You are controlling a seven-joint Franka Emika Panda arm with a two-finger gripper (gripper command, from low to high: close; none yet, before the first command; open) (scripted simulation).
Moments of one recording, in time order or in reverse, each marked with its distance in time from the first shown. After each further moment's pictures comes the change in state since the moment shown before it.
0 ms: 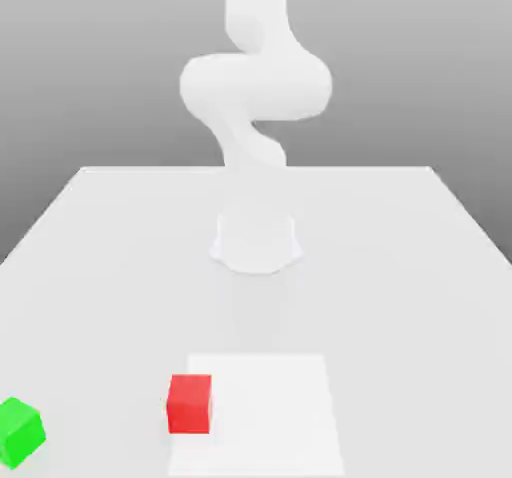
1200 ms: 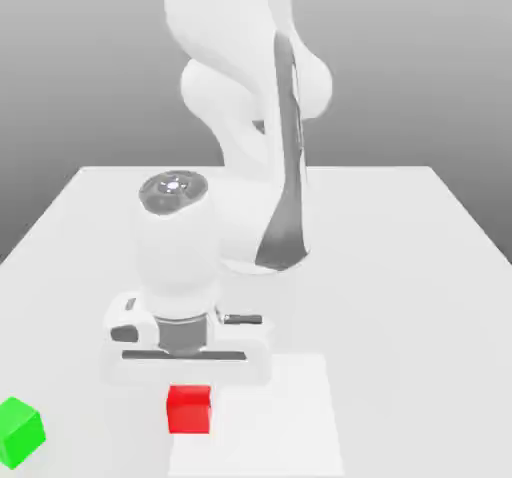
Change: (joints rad) arm -0.084 0.987 -0.071 -0.282 0.096 0.548 -0.242
